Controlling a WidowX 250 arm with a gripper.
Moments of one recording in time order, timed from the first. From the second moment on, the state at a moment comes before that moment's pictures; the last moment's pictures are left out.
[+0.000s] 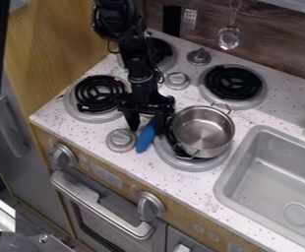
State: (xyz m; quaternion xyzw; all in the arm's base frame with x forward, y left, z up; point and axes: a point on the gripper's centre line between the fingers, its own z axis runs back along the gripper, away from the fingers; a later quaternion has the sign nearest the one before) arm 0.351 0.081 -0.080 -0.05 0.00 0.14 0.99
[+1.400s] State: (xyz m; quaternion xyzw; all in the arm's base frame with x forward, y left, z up) arm 0.375 0.176 -0.021 -0.01 -0.08 0.16 0.98
